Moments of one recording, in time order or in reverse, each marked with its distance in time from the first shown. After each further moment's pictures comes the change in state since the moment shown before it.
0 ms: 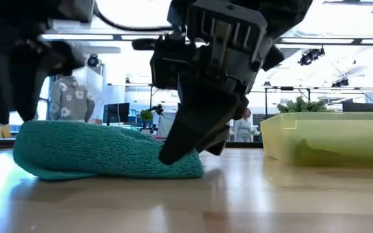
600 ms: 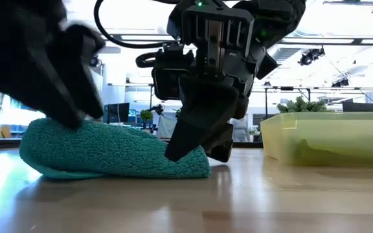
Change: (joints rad) left arm -0.092 0.110 0.003 0.305 -0.420 0.083; right arm -0.054 0.002 -0.001 0.029 -0.128 0.110
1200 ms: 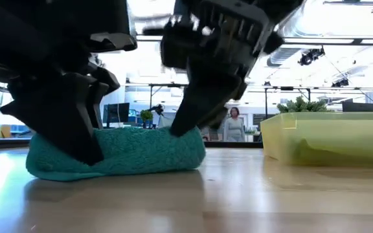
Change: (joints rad) left arm 0.090 0.083 -0.006 0.037 0.200 -0.059; right arm 0.010 -0.095 0.000 -0.106 0.152 -0.215
